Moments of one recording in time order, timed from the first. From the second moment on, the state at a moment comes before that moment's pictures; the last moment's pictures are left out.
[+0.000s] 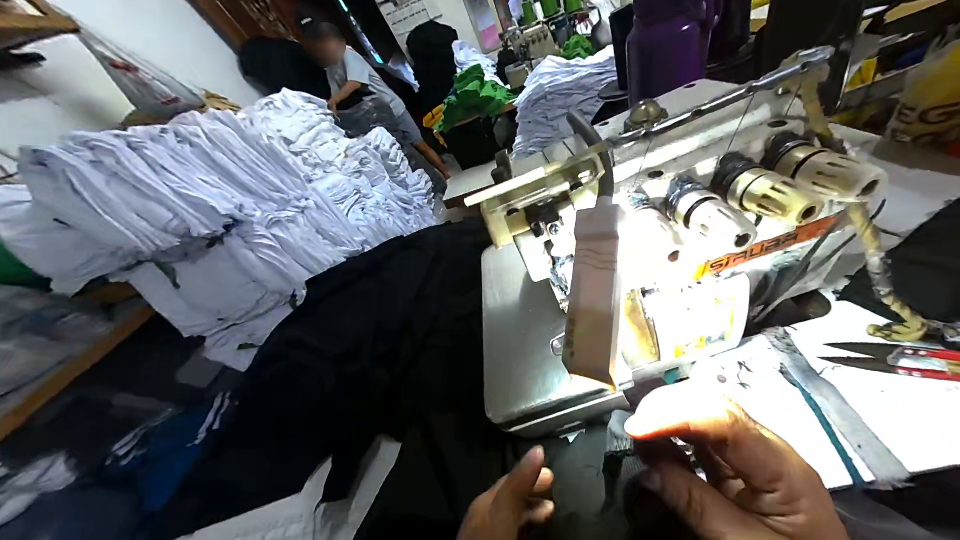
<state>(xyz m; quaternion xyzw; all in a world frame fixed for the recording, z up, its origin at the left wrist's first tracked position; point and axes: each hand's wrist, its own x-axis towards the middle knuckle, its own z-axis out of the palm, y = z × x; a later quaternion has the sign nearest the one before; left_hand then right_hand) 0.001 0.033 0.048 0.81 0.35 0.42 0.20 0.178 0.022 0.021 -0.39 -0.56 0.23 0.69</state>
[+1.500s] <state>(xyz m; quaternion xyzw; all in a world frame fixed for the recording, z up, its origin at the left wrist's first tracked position) -0.025 0.159 0.022 0.75 0.20 0.63 -0.01 0.202 0.032 -0.032 -0.39 -0.71 -0.17 0.57</state>
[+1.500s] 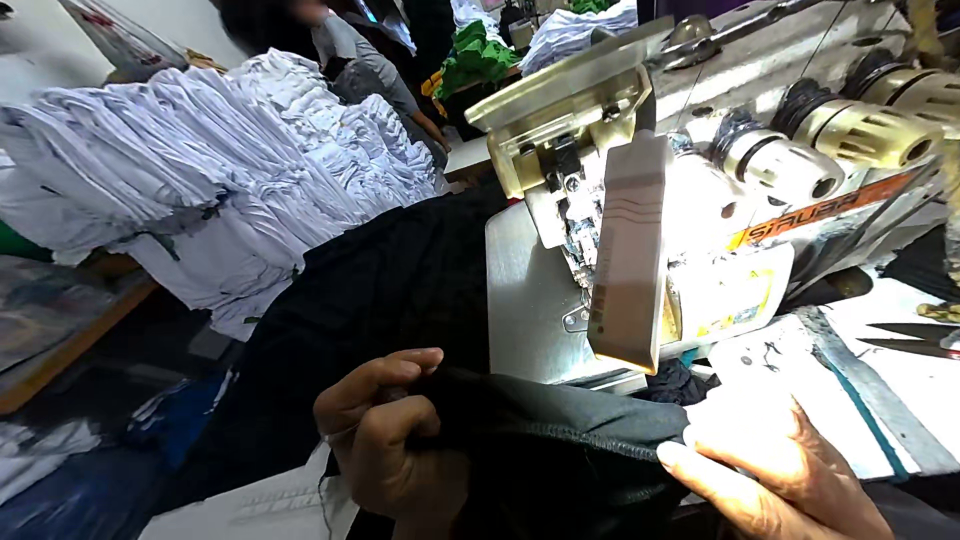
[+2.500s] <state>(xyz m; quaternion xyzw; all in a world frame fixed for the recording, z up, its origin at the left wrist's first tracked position) 0.005 0.115 0.036 0.87 0.29 0.38 -0.12 0.197 0.036 -0.033 -0.41 -0.68 -0.13 0.59</state>
